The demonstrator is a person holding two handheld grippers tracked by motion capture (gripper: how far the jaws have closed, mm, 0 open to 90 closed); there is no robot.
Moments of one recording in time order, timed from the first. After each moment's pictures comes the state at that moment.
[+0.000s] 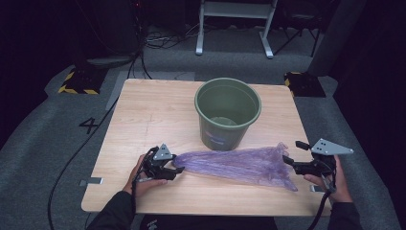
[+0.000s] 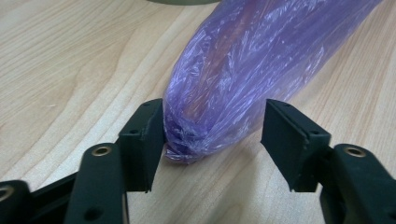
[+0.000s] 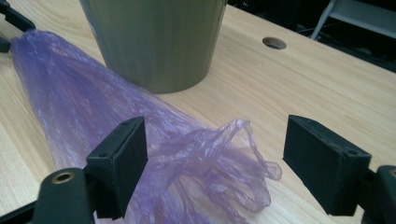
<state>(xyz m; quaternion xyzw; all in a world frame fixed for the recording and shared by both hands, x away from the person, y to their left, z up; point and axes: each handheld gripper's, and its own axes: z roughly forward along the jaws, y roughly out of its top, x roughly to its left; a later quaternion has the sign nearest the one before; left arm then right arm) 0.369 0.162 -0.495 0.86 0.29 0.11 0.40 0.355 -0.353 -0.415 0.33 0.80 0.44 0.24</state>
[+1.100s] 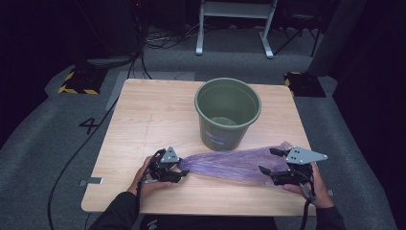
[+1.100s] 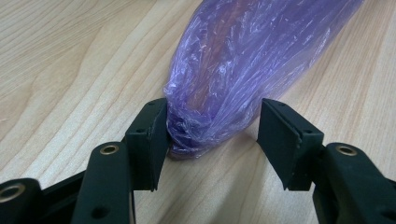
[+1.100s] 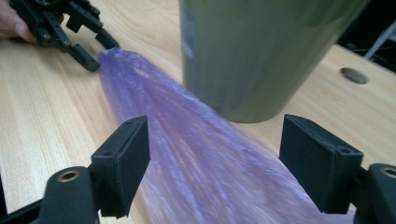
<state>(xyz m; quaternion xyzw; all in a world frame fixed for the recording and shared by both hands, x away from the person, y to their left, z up) 0.367 0.145 -0.500 0.88 0.27 0.10 0.39 0.333 -0.276 -0.413 0.25 0.84 0.45 0.20</state>
